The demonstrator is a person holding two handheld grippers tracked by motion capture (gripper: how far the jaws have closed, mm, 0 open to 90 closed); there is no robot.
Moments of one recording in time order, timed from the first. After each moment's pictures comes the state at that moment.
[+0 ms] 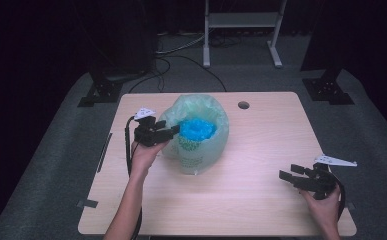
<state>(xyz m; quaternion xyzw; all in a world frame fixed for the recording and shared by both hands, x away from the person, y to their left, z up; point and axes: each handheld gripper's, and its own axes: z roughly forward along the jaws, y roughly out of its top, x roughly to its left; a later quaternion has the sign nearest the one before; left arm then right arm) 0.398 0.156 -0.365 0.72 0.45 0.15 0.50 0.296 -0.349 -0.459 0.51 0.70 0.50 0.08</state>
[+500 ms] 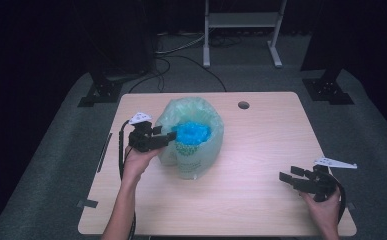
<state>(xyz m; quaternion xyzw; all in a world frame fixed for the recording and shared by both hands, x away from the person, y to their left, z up) 0.377 0.173 -0.363 0.75 0.43 0.14 0.49 0.290 -0.348 -0.461 0.51 0.70 0.49 0.08</state>
